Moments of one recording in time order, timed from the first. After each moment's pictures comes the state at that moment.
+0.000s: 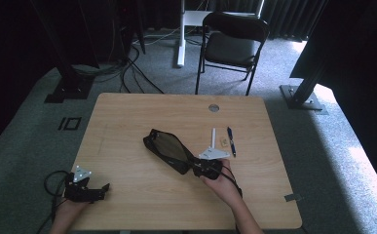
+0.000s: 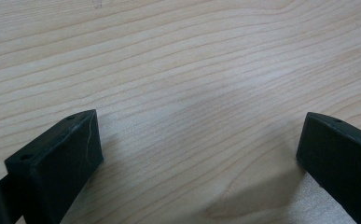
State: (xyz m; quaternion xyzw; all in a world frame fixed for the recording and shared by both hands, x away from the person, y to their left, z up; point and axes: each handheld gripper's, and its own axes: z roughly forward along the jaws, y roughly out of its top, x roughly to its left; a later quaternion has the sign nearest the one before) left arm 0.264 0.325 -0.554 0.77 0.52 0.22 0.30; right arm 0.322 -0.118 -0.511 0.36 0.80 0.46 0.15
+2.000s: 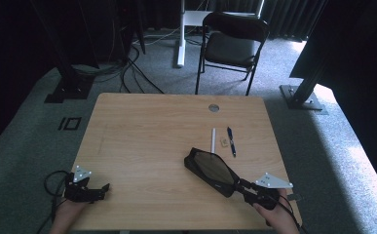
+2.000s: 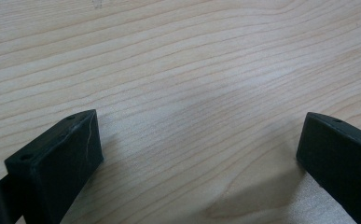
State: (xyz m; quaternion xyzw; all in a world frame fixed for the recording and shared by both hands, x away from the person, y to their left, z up) left arm 0.264 0.325 -0.554 0.77 0.52 0.22 0.30; right arm 0.236 -0.263 -0.509 0.41 0.77 0.45 0.17
